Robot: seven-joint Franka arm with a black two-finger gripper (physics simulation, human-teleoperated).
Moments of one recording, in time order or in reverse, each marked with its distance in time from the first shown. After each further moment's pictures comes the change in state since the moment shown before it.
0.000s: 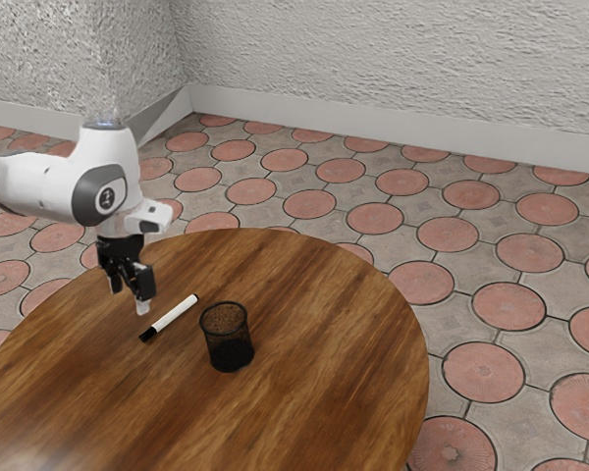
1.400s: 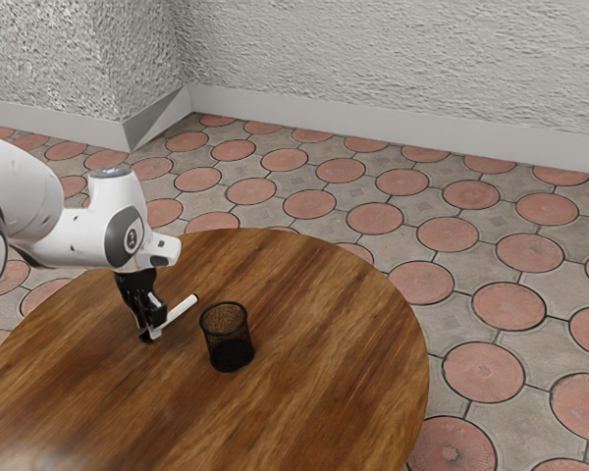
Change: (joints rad) arm 0.038 0.252 0.000 0.009 -0.287 0.236 0.227
